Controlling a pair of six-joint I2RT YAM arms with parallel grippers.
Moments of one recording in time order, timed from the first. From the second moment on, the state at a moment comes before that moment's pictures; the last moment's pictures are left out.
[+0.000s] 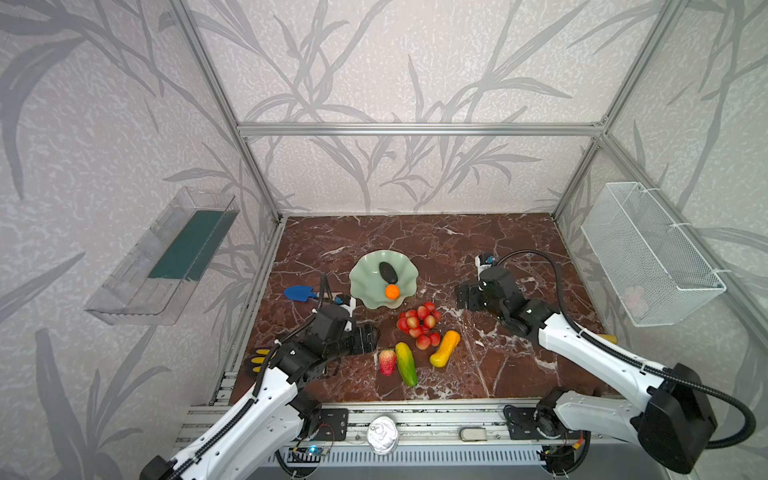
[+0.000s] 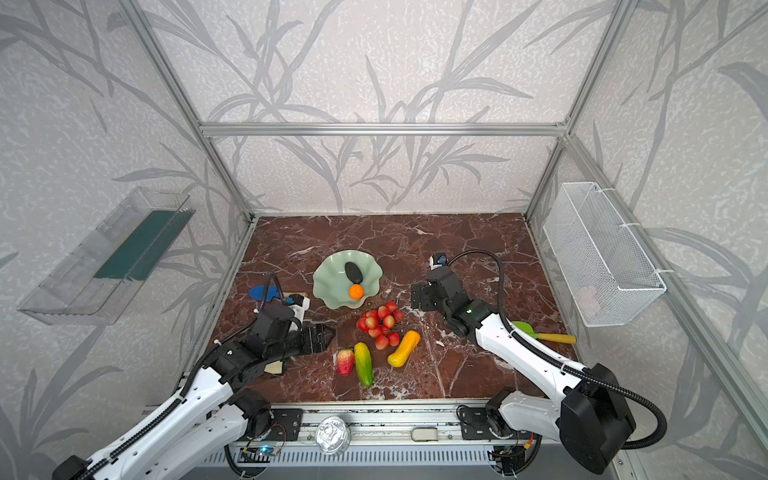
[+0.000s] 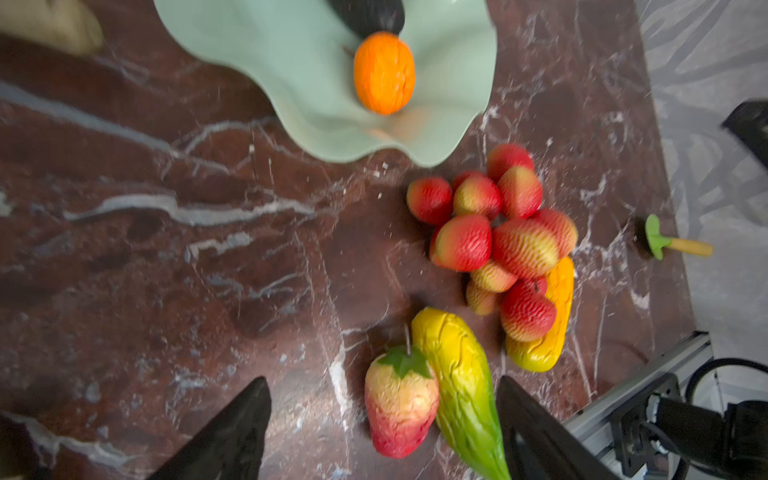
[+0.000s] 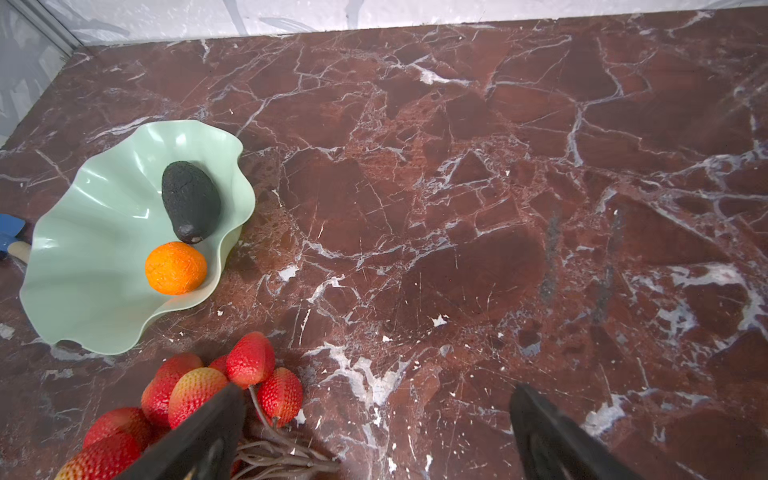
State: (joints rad) left arm -0.57 0.72 0.48 -0.59 0.11 -0.66; right arm 0.61 1.19 0.79 -0.30 0.26 0.43
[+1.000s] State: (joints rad) left arm -0.76 1.05 0.43 -0.38 0.08 -0.68; right arm 0.57 1.20 0.70 -0.20 0.23 0.47
